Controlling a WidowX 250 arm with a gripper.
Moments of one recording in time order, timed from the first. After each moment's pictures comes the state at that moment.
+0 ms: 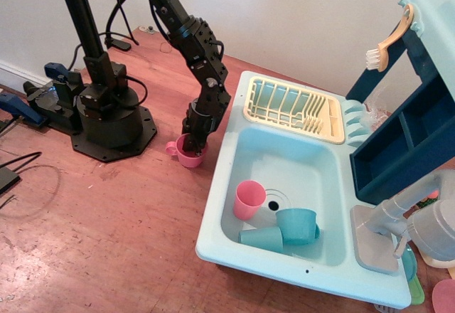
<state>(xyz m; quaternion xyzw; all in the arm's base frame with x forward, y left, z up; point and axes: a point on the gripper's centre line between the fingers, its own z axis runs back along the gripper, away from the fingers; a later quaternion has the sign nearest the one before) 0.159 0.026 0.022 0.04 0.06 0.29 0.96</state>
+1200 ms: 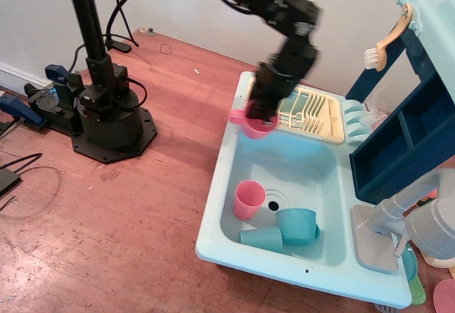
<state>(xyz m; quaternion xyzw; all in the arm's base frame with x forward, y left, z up) 0.268 0.042 0.143 0.10 0.03 0.23 0.97</state>
